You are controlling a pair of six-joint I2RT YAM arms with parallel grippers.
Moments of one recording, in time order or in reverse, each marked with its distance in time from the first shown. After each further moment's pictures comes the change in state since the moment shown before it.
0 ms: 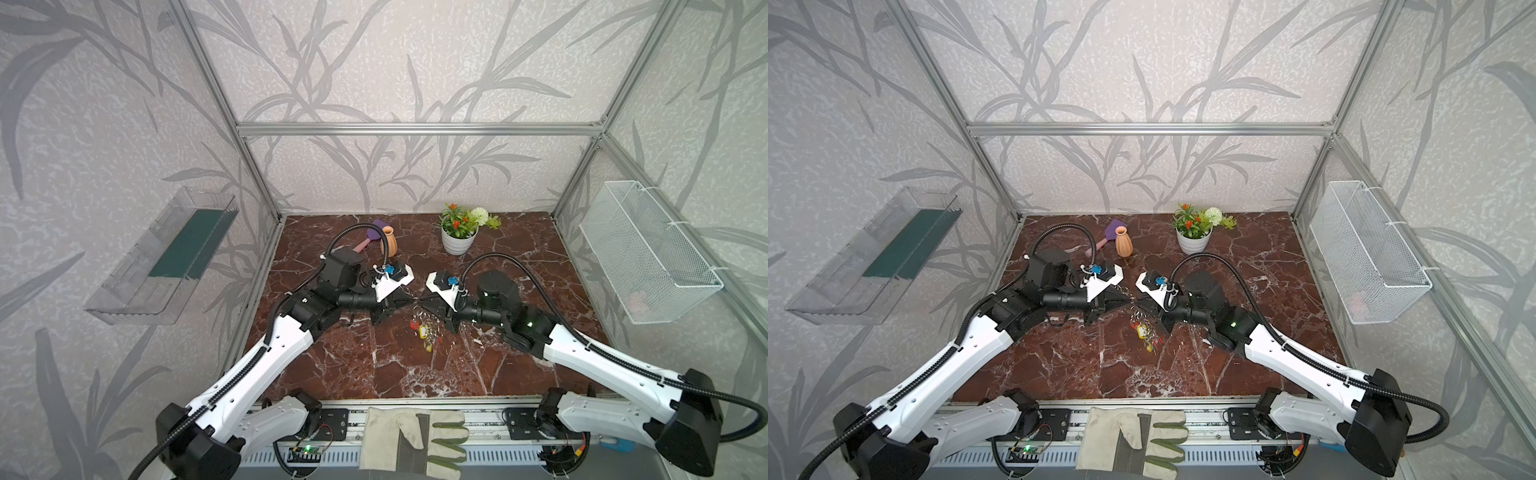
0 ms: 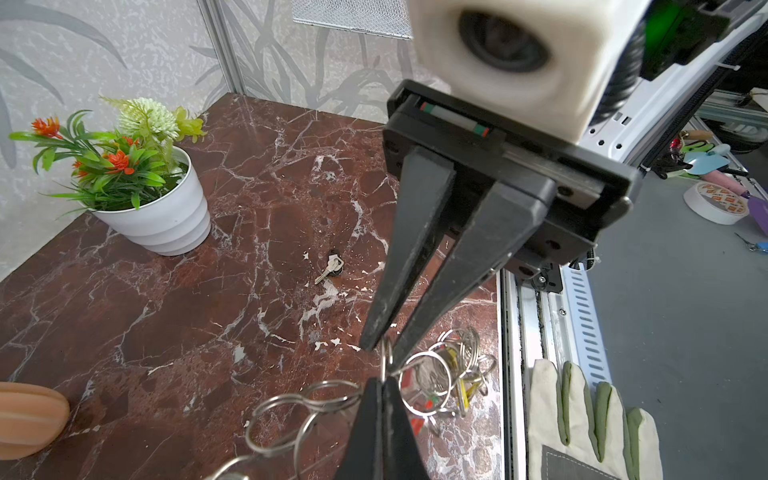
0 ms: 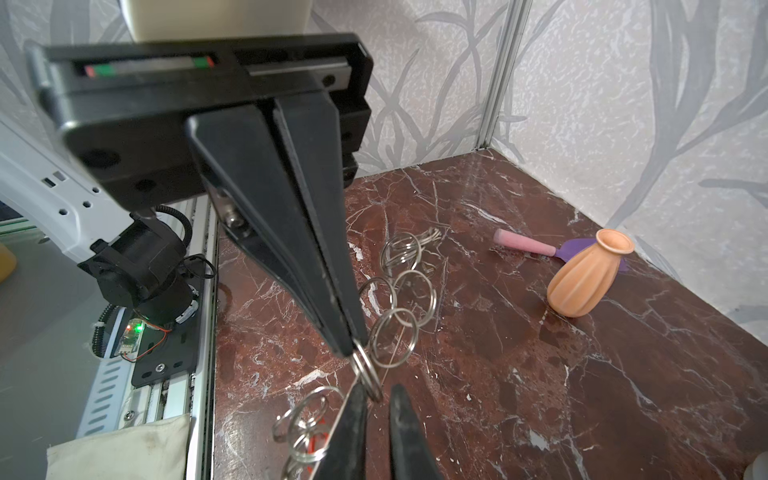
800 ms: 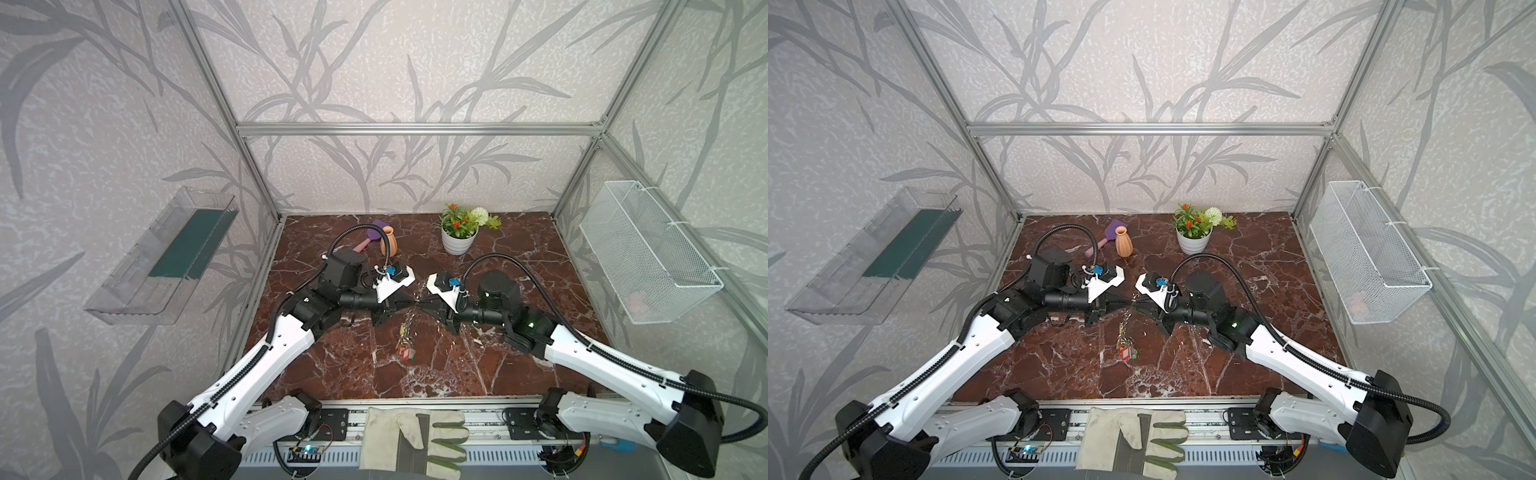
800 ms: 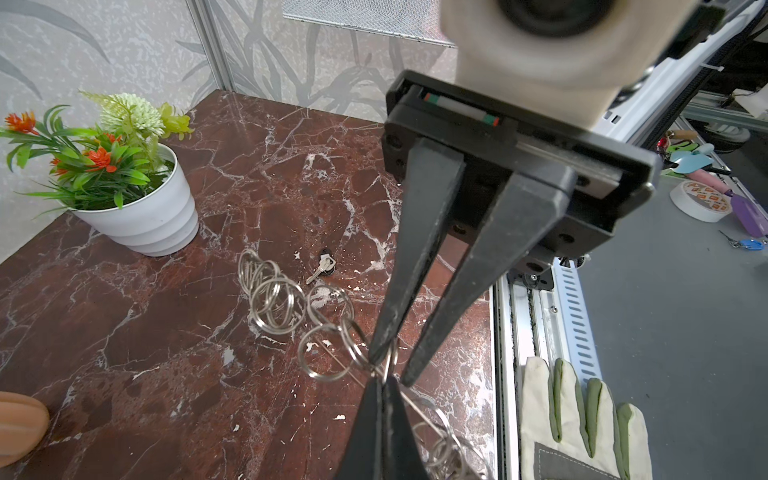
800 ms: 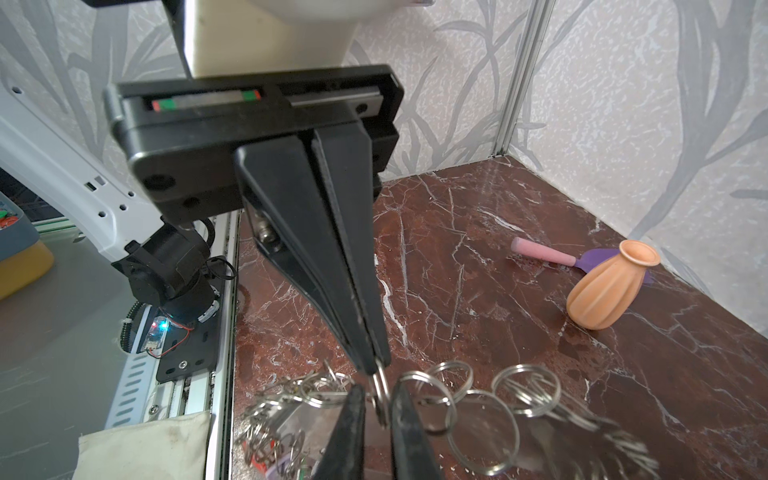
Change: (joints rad) left arm 0.000 0.010 -0.004 -0.001 0.021 0.000; right arm 0.001 -0.004 0.000 0.002 -0.051 0.013
